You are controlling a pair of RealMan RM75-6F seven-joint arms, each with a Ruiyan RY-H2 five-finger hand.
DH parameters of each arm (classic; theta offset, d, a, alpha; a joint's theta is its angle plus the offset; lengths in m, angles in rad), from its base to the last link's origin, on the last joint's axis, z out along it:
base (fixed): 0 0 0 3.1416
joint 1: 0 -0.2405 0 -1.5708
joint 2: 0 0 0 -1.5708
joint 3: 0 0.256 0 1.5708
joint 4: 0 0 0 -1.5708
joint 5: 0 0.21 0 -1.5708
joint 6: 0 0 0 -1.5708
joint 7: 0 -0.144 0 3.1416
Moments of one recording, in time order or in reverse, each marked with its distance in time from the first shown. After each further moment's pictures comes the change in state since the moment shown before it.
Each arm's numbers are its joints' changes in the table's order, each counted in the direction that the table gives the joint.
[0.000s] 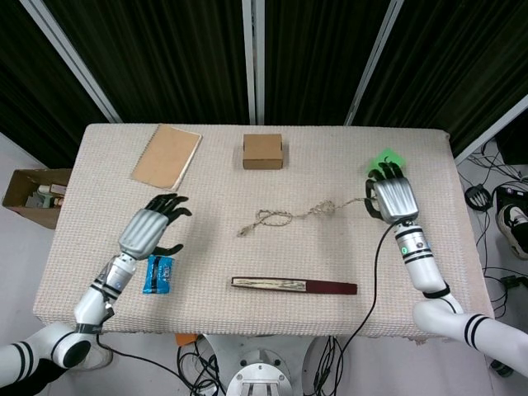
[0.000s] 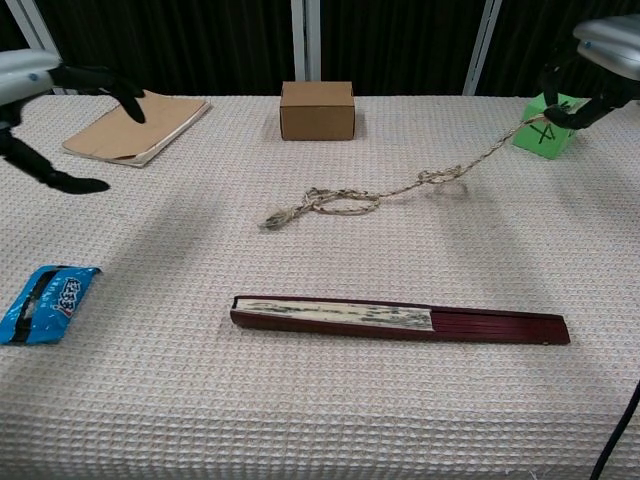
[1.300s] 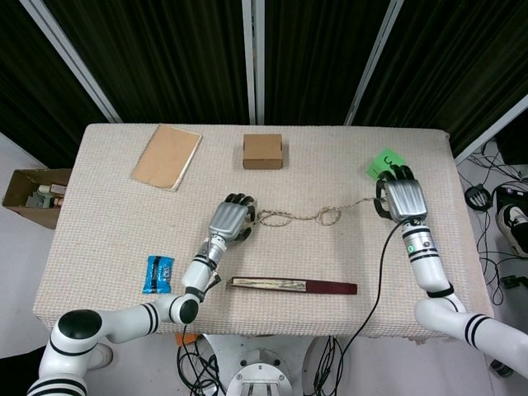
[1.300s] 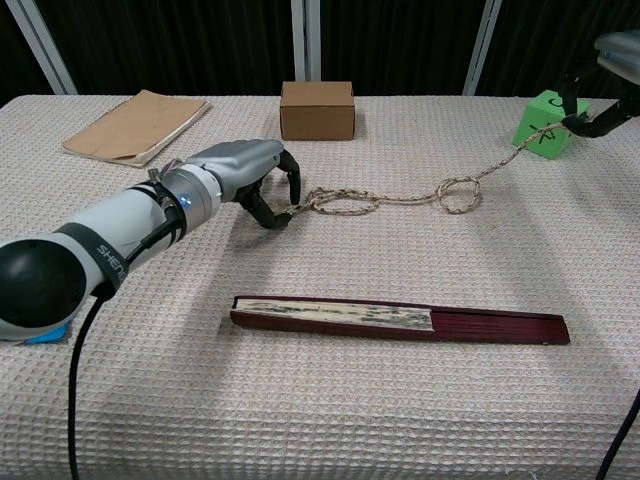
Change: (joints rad) left arm 0.389 0.594 -0.131 -0.529 -0.501 -0.209 -0.354; right arm 0.005 0.021 -0.001 -0.055 0.049 -0.026 -0.028
